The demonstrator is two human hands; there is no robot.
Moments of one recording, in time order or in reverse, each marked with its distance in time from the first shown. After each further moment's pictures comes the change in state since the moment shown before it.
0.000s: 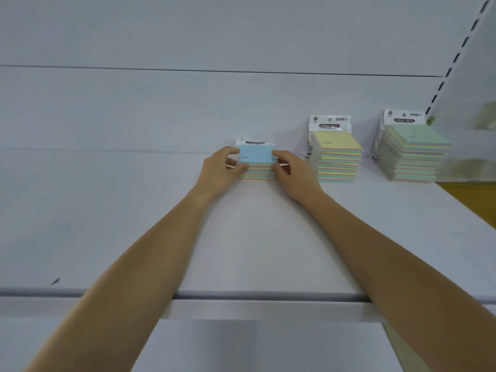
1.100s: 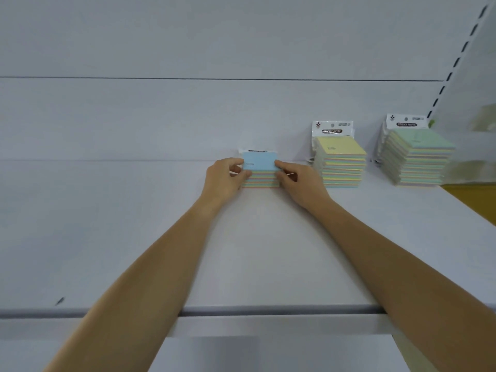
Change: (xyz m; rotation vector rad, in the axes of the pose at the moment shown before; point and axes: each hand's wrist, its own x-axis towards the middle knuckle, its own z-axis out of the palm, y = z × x) left_hand -0.002 0.004 0.000 -0.077 0.019 -0.035; right_hand -0.001 -0.001 -0.002 0.004 0.014 0.056
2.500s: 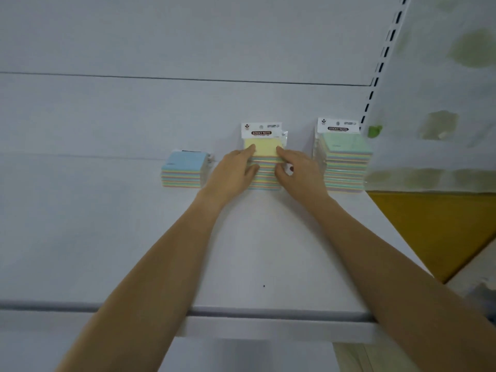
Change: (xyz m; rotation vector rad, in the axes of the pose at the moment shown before) left_hand 0.005 0.095 0.143 0.457 -0.056 0.252; right_hand 0.007 0.102 -0.114 -0.167 0.124 -0.176
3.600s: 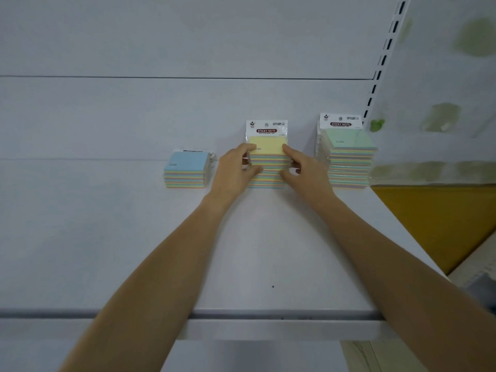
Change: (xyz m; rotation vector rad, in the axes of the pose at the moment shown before) left_hand -0.001 -0.006 0.005 -0.350 0.134 -0.060; right_hand -0.004 0.001 -0.001 0.167 -0.054 0.145
